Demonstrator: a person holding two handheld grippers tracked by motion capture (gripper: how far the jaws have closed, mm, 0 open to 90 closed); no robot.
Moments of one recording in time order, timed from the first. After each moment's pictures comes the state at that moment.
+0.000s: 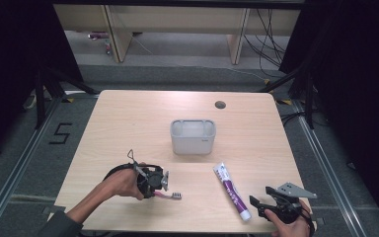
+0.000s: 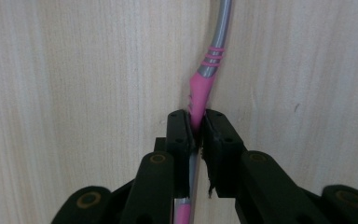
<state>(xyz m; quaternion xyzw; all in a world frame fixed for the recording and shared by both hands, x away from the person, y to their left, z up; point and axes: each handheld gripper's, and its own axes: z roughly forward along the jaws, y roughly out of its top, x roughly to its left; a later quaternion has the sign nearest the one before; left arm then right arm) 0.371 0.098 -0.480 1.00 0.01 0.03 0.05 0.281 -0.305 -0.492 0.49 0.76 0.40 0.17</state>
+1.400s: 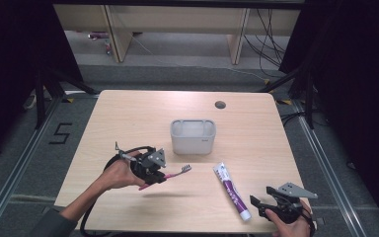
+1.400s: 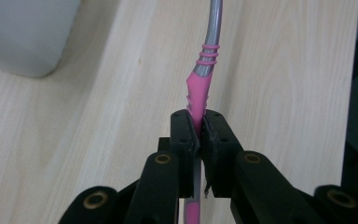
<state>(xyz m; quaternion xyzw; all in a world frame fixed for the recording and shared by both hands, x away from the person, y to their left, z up) 0.387 0.115 -0.429 0.95 0.13 0.03 0.27 0.278 -0.304 -0.492 0.51 0.75 0.40 0.15</state>
